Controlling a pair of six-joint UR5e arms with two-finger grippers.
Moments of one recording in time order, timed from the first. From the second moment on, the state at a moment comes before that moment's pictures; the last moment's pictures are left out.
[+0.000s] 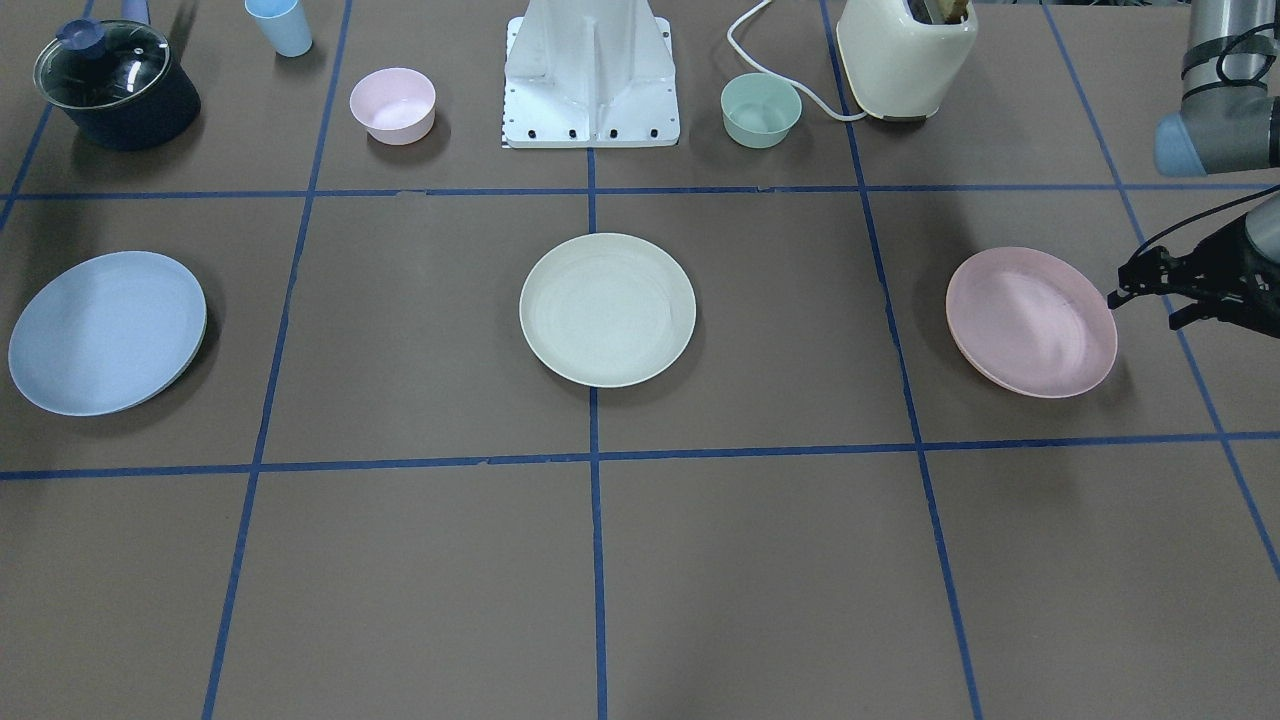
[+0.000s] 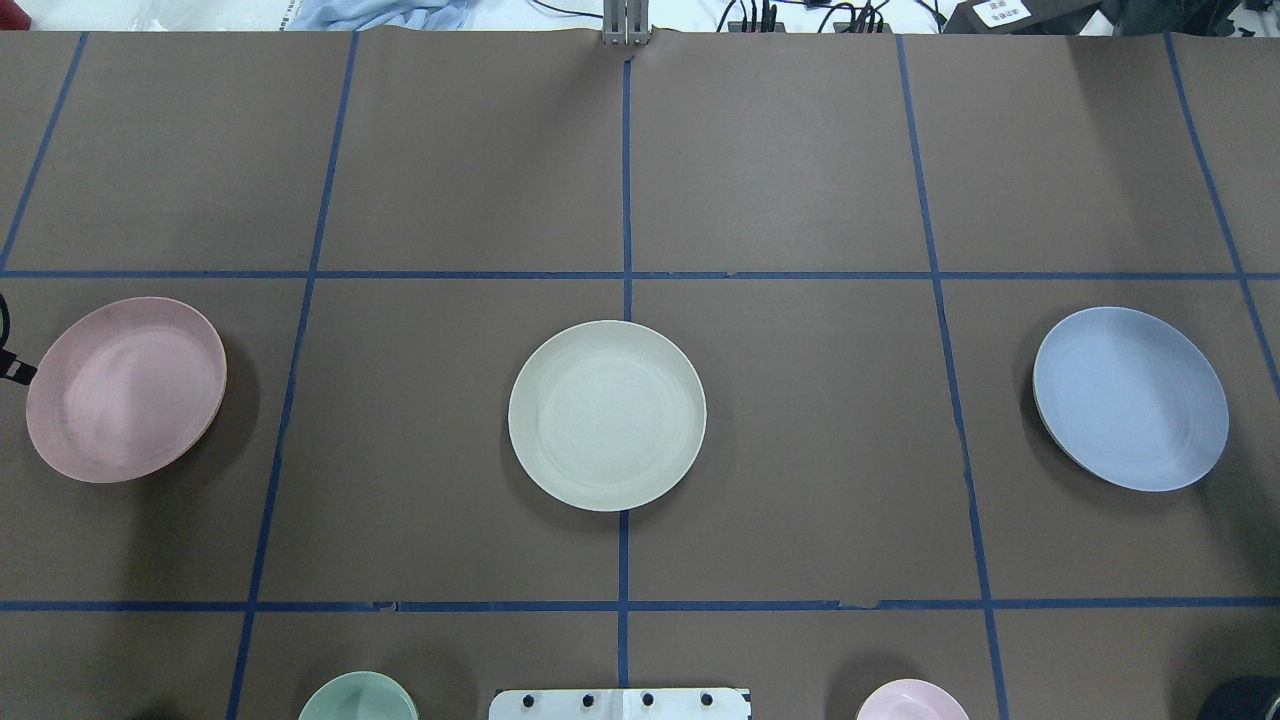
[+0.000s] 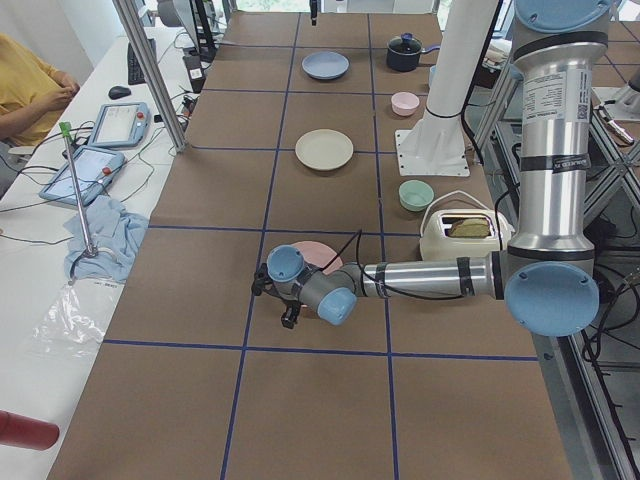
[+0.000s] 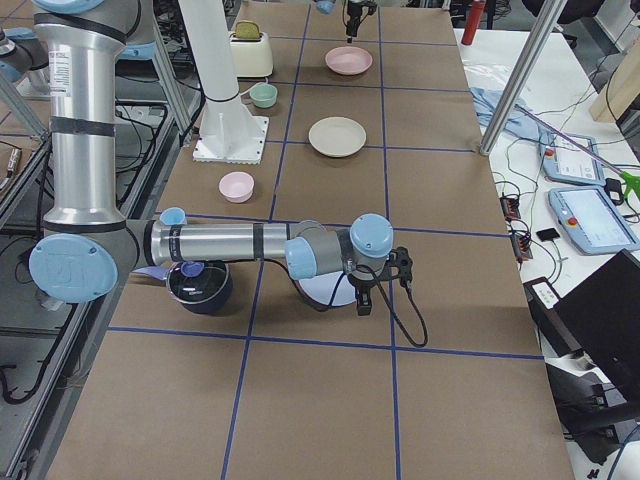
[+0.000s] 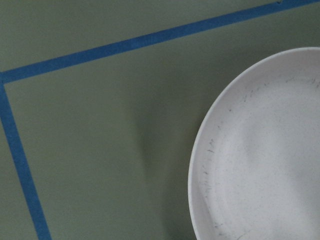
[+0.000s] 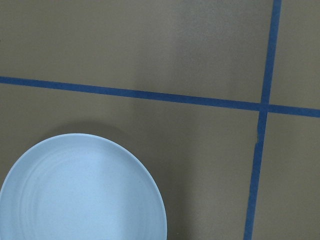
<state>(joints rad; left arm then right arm) -1.17 -1.53 -1.43 -2.21 -2.42 -0.30 1.42 -1.62 1.65 -1.38 2.45 0.16</state>
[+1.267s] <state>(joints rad) -1.10 -1.58 -1.51 -2.20 -2.47 -0.53 1.41 -1.62 1.65 -1.38 2.44 0.16</state>
